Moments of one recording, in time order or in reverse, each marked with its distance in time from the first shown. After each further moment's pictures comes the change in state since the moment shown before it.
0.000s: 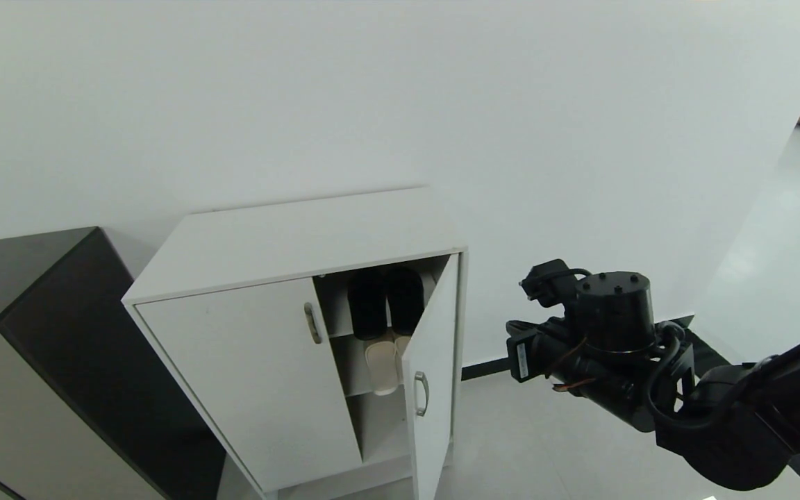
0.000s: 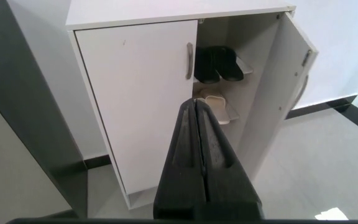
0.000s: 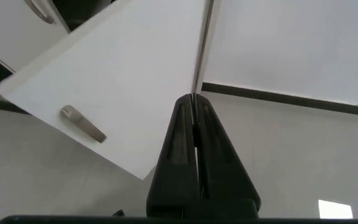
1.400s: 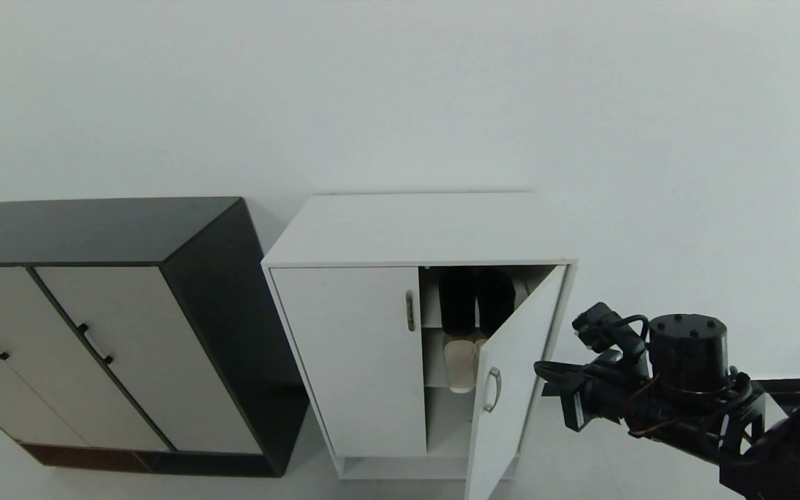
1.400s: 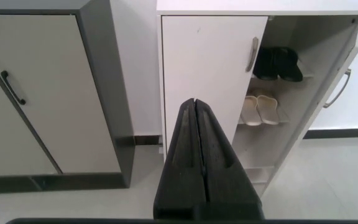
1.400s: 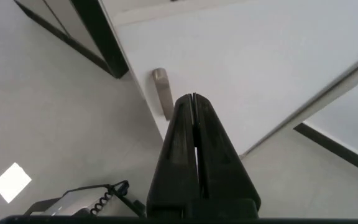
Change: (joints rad) left arm 0.000 0.000 0.000 0.000 0.000 0.001; right arm -0.185 0.010 0.326 -0.317 0.407 -0.106
